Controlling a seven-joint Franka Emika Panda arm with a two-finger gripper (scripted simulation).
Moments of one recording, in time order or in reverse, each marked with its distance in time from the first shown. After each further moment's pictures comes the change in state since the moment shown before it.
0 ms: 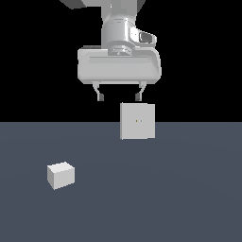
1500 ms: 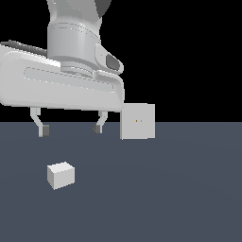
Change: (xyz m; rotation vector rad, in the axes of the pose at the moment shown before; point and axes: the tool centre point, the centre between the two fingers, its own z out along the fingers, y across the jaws) arm -0.076 -0.086 0.075 0.037 0.080 -0.588
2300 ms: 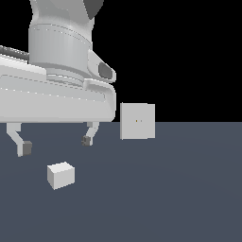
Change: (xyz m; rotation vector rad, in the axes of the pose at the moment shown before) arm -0.016 -0.024 0.021 0.009 0.020 -0.147
